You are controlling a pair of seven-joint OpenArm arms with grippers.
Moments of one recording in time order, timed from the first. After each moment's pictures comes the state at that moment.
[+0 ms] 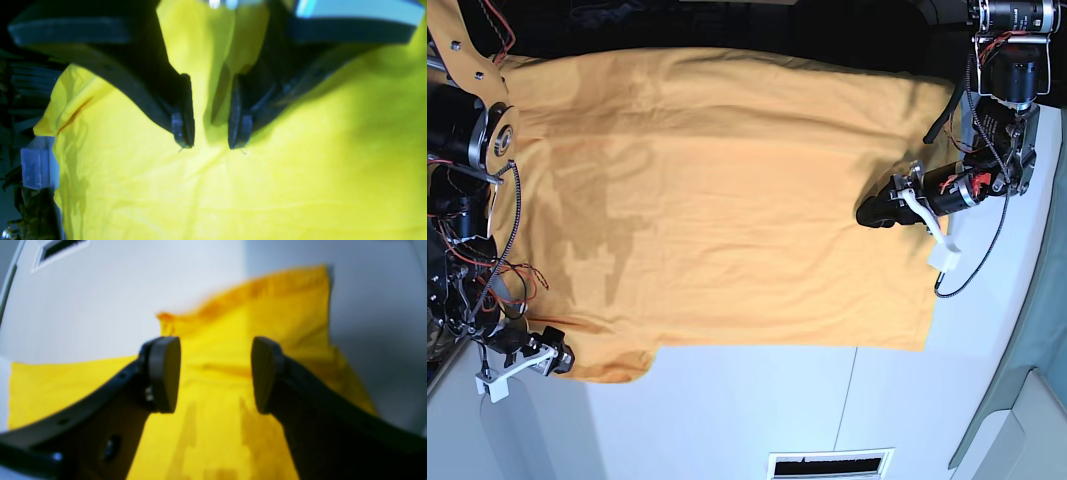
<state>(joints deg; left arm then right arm) -6.9 -19.4 -7.4 51.2 -42.9 -40.8 45.6 36.4 14.1 14.7 39.4 22.7 22.4 -39.8</state>
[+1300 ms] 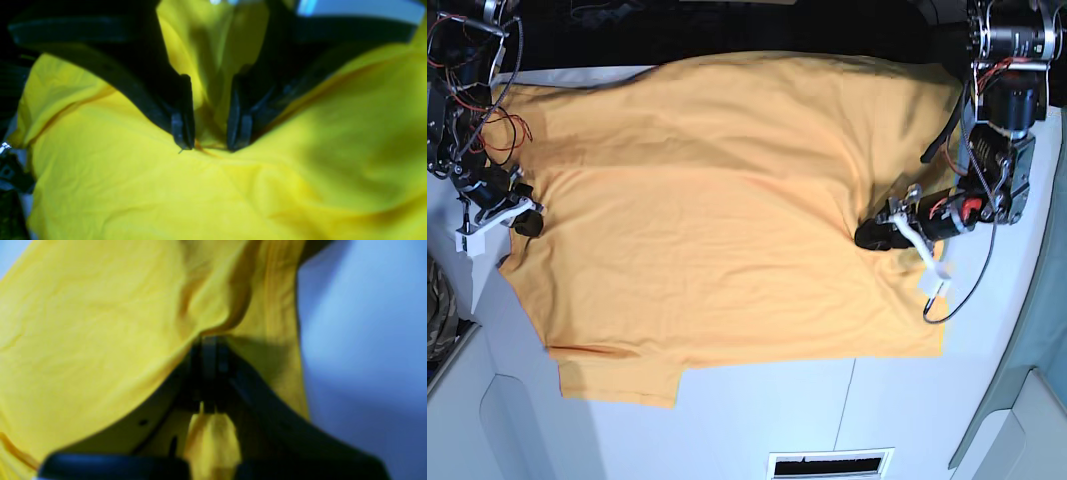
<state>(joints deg) -16.0 -18.1 -1.5 44.7 -31.5 -37.8 39.6 10.1 16.9 22.1 47.8 22.3 30.4 -30.9</state>
